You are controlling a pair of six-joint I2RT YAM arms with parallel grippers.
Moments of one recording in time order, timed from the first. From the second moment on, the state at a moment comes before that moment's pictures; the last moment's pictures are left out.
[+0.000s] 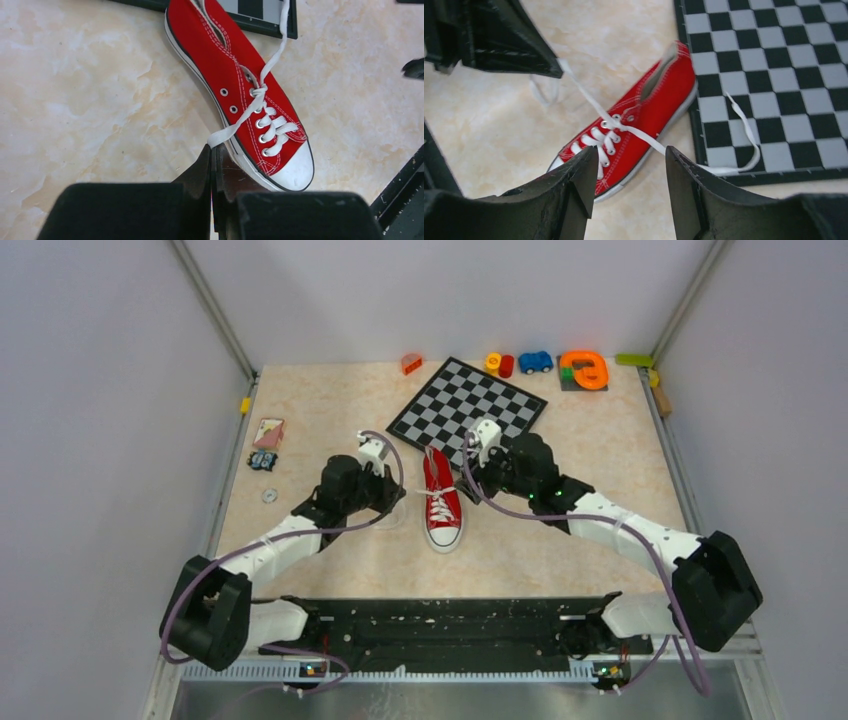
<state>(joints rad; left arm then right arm) -0.43 1.24 0.57 0.18 0.29 -0.23 0.67 1.29 0.85 0.02 -0.16 -0.07</state>
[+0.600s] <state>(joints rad) -0.43 1.17 0.58 0.17 0.30 -0.19 0.76 1.72 1.01 0.24 -0.53 -0.33</state>
